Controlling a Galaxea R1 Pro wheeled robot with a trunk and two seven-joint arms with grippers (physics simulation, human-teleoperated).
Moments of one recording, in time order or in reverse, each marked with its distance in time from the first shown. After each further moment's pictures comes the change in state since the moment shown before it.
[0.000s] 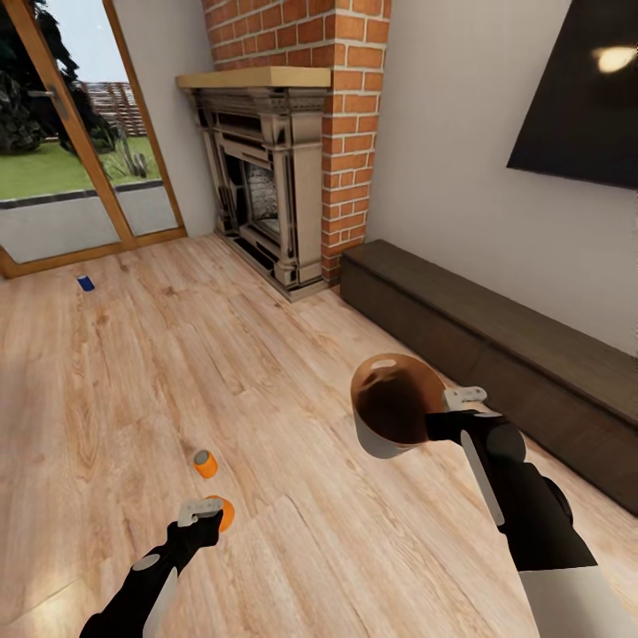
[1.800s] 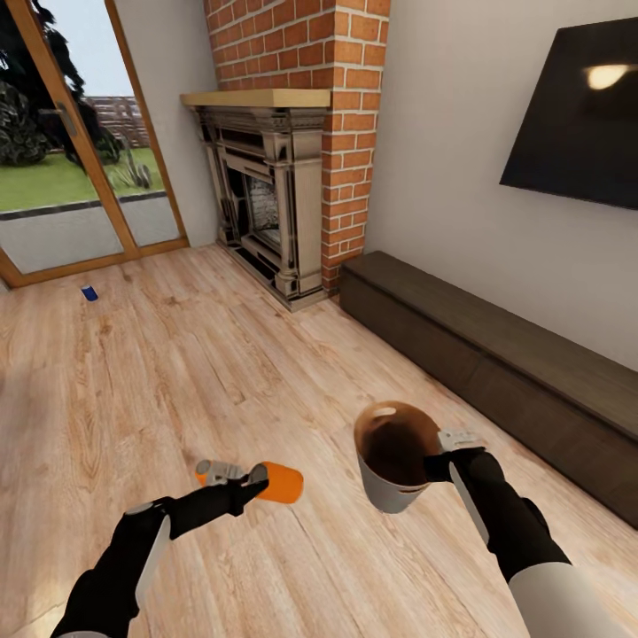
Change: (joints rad) left arm 0.001 0.003 -0.020 -0.369 0.010 0.371 -0.712; right arm 0.002 0.004 0.005 0.365 0.014 -0.139 -0.010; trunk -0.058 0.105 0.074
